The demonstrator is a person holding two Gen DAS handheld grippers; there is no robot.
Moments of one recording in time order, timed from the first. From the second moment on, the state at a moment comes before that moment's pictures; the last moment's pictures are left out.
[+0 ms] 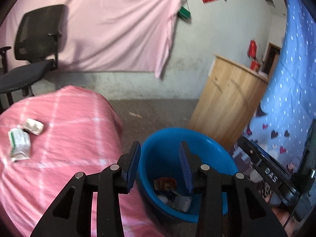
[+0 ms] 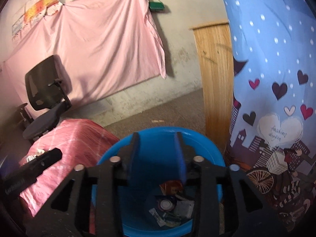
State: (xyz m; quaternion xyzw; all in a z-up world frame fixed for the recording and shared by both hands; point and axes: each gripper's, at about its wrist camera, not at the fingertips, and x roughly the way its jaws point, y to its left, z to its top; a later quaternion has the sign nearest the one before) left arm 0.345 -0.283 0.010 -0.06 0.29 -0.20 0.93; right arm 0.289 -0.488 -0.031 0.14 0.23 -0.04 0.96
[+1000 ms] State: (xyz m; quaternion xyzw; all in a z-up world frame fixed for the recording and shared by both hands) left arm 0.292 -0.119 0.054 -0.07 0.14 0.00 0.99; right arm 0.279 -0.366 0.026 0.09 0.04 0.07 0.99
